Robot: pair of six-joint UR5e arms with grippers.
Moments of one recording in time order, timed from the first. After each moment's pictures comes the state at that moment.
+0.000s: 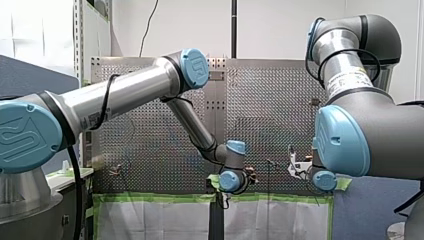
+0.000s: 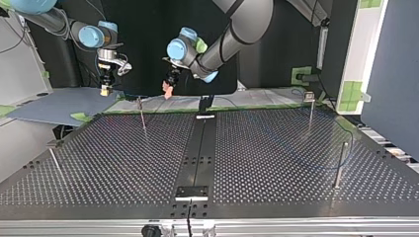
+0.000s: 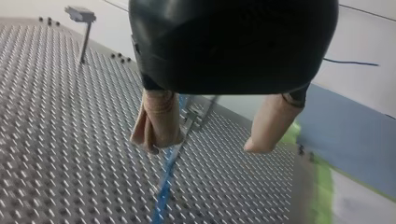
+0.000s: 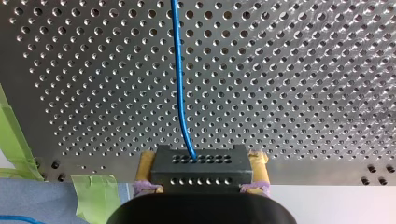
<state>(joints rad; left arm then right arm) -0.78 -2.72 -1.26 -2.49 -1.83 -2.09 1.66 -0.71 1.91 -1.22 1.48 1.56</state>
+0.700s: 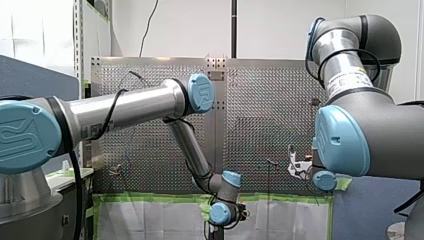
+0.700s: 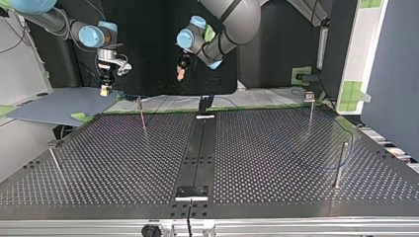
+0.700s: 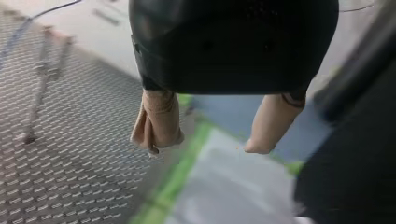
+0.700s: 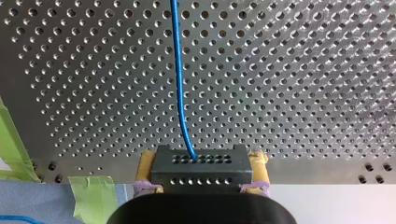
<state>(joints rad) -0.79 -2.88 -1.30 -2.48 -1.84 -2.00 1.66 -0.71 1.91 -1.23 1.48 1.56</state>
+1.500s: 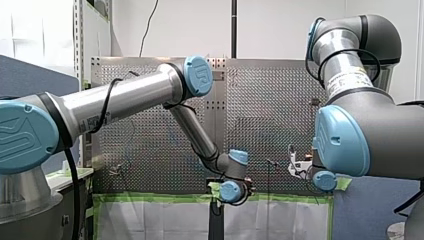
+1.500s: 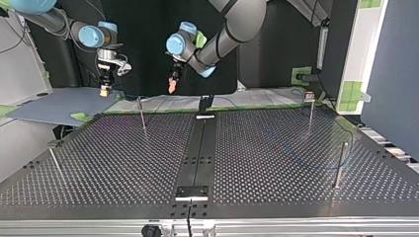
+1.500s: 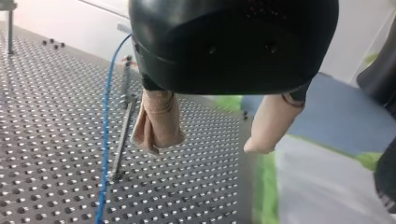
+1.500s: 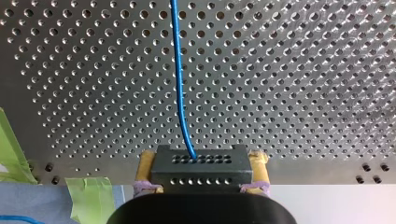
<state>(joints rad) -0.81 -2.76 -1.25 -2.51 -1.93 -1.91 1.66 -0.71 1.91 -1.24 1.48 1.56</state>
